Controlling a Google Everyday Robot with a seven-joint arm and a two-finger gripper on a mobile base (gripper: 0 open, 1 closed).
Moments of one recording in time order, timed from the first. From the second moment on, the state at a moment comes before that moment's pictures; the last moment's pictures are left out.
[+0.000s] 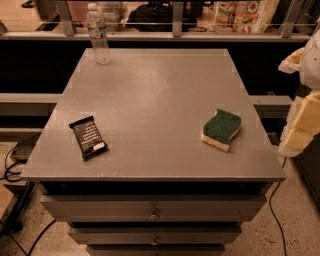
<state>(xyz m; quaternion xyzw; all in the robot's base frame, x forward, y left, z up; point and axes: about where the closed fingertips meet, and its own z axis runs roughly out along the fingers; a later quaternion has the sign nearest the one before) 0.438 -0.217 0.976 -0.60 0.78 -0.03 0.16</state>
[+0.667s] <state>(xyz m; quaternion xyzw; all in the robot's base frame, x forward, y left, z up) 0.439 -0.214 0.972 -0.60 0.78 0.00 0.17</state>
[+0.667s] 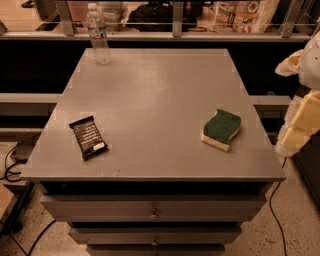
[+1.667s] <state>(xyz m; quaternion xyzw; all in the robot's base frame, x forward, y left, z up) 0.483 -0.159 0.991 -0.54 0.73 0.22 0.36</state>
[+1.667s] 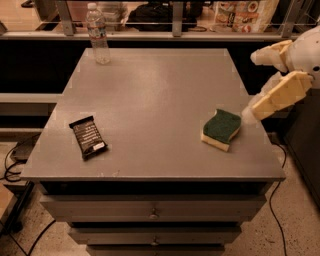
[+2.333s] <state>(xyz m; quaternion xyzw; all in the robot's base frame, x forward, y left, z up) 0.542 -0.039 1.036 -0.48 0.72 0.23 0.45</state>
